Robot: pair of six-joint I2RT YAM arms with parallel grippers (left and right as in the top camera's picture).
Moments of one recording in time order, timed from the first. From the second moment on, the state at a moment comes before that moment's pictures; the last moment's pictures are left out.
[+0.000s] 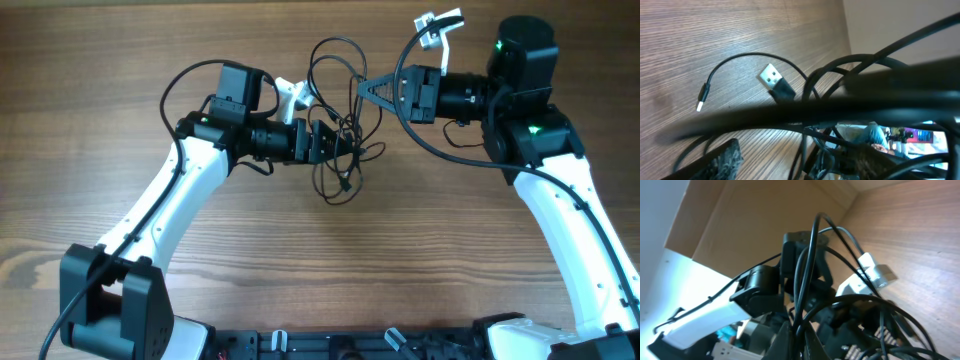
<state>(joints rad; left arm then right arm) -0.30 1.62 1.19 -0.58 0.95 -0.30 0.19 1.42 1.27 -0.20 -1.17 0.64</state>
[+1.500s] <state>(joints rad) -0.05 1.63 1.20 -0.87 0.90 -0.18 0.16 1.43 1.27 -0.88 -0.56 0.08</state>
